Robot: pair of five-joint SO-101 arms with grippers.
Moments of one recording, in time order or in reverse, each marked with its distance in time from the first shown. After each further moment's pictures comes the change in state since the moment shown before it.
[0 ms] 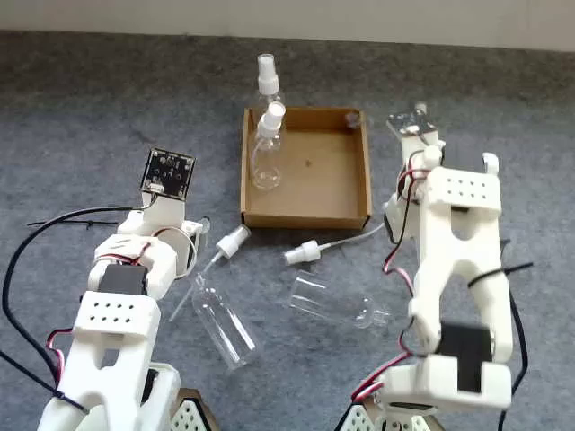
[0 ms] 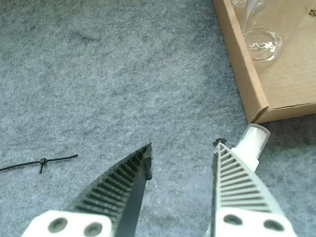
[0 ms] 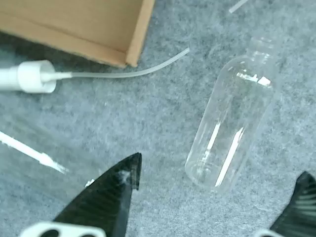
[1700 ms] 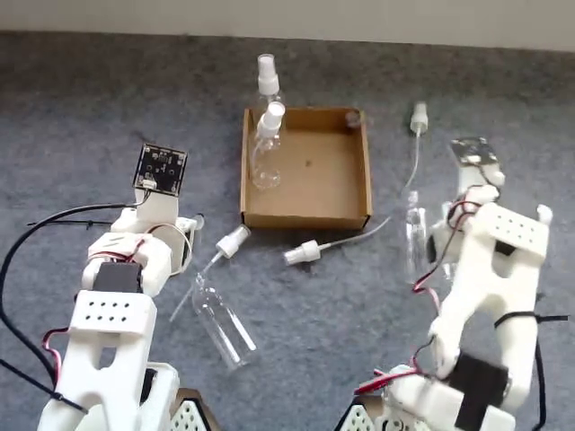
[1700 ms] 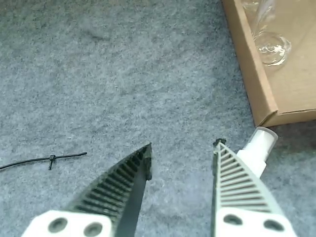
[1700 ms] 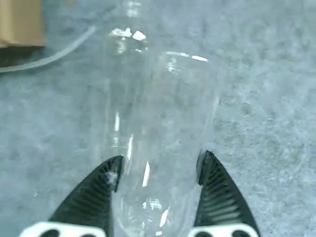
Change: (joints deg) left arm -1.7 0.0 -1.9 2.0 0.0; right arm 12.0 -14.0 17.3 -11.0 8.3
